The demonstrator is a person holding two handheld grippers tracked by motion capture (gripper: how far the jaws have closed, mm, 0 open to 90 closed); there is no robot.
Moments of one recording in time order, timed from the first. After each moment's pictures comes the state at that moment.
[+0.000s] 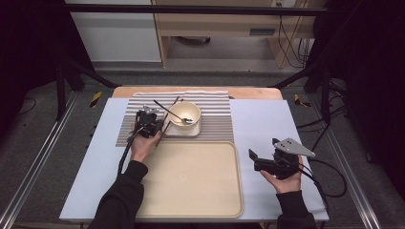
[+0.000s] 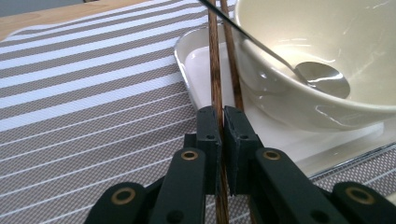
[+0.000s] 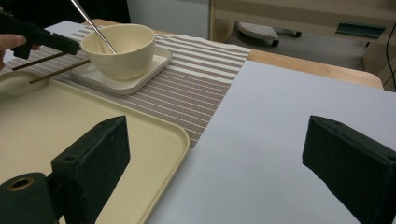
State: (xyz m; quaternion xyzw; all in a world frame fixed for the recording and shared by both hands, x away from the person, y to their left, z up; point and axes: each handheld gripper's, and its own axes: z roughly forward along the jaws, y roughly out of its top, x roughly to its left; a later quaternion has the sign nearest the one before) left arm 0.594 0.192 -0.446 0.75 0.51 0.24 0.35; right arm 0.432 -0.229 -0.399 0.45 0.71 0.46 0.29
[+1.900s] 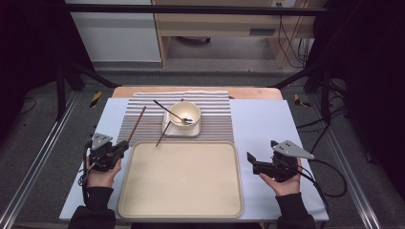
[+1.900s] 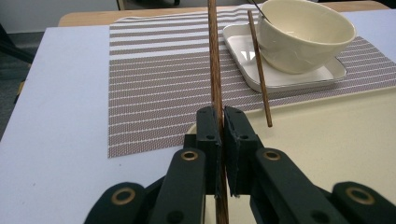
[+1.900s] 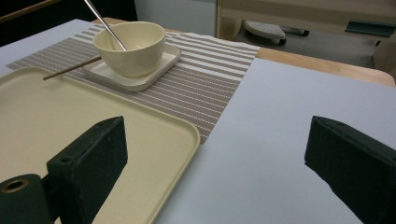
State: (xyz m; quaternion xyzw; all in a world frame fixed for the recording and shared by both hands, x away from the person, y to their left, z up) left arm 0.453 0.277 -0.414 0.69 0.54 0.27 0.41; right arm 0.426 -0.225 -0.401 0.45 0.71 0.46 0.28
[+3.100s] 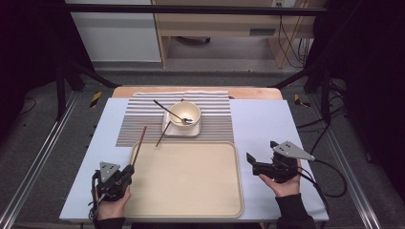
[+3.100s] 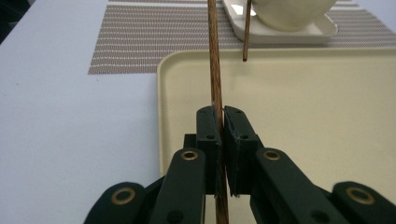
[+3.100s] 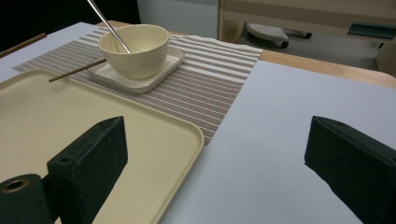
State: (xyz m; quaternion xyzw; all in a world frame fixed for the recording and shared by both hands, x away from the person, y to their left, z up) left arm 0.388 0.241 -0.452 0.66 0.57 0.28 0.39; right arm 0.423 -0.224 -0.401 0.44 0.71 0.47 0.28
